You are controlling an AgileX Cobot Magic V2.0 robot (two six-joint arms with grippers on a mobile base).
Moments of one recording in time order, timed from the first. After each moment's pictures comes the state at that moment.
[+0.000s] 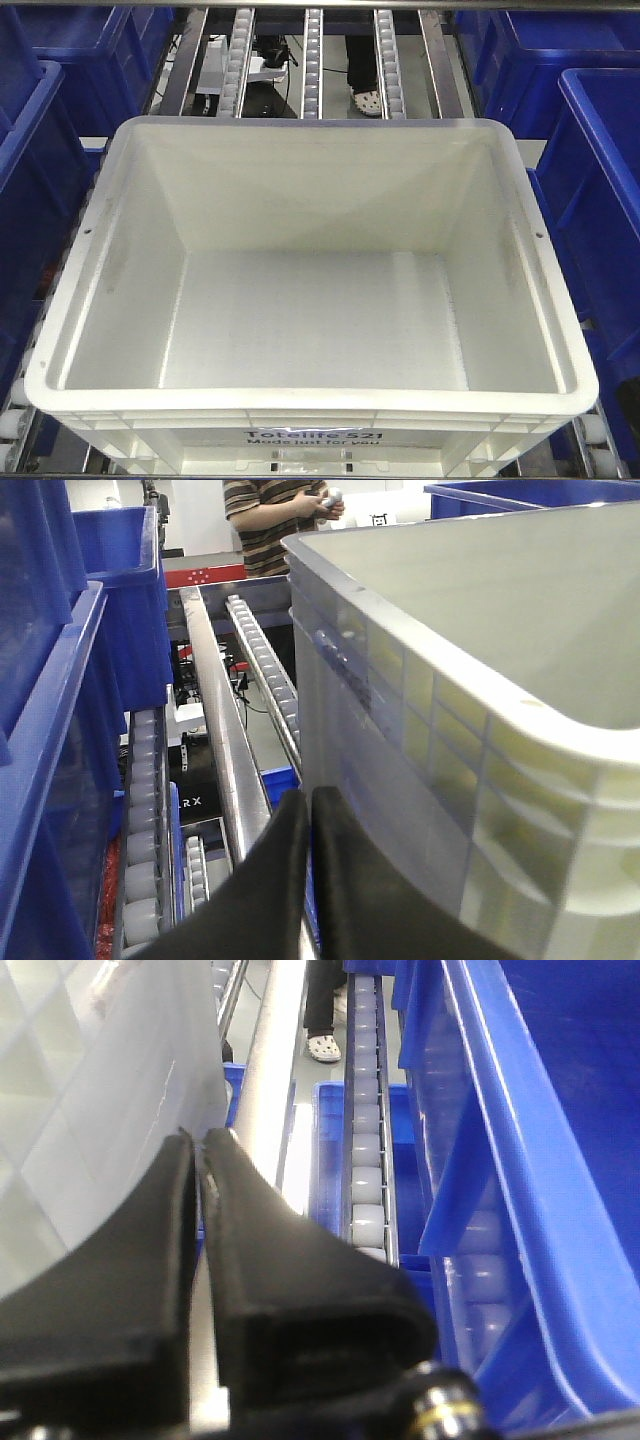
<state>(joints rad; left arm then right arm) -0.22 -0.01 0.03 -0.11 0.10 0.13 0.22 -0.01 0.03 0.03 0.18 -0.01</state>
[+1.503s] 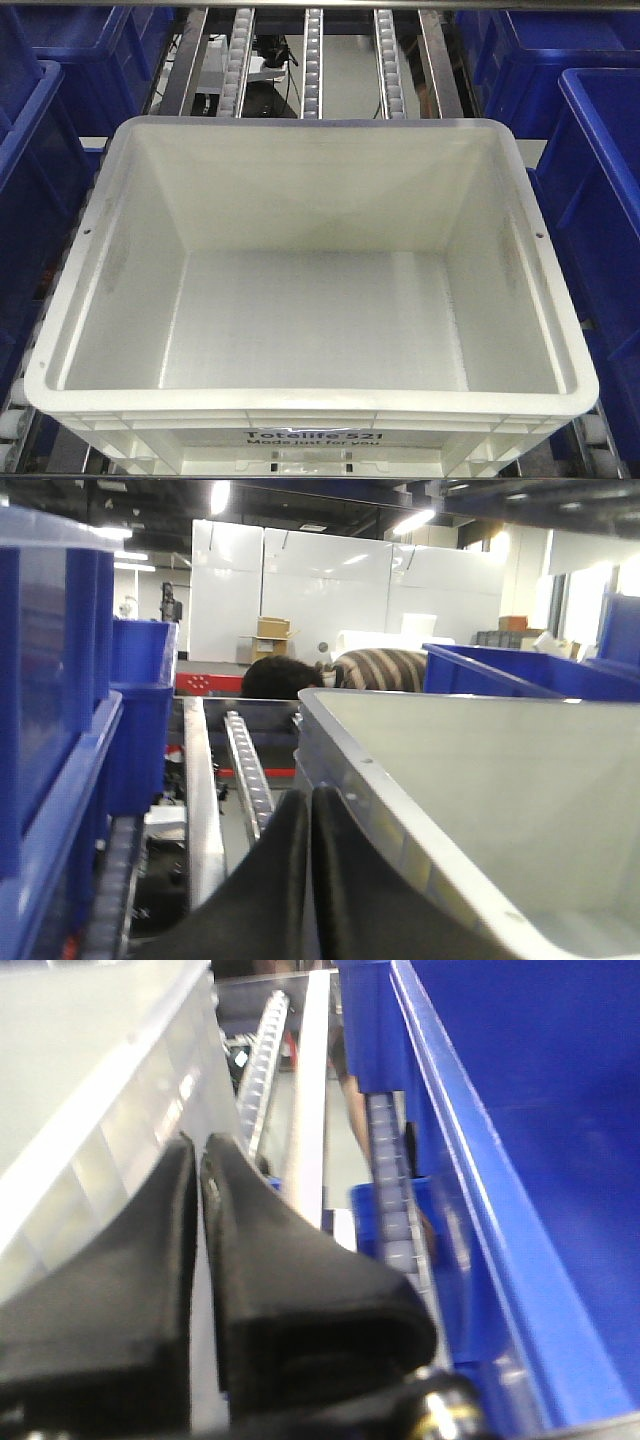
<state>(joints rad) -0.22 -0.01 0.02 -0.11 -0.12 -0.04 0.22 -0.01 0.03 0.10 -0.04 0.08</state>
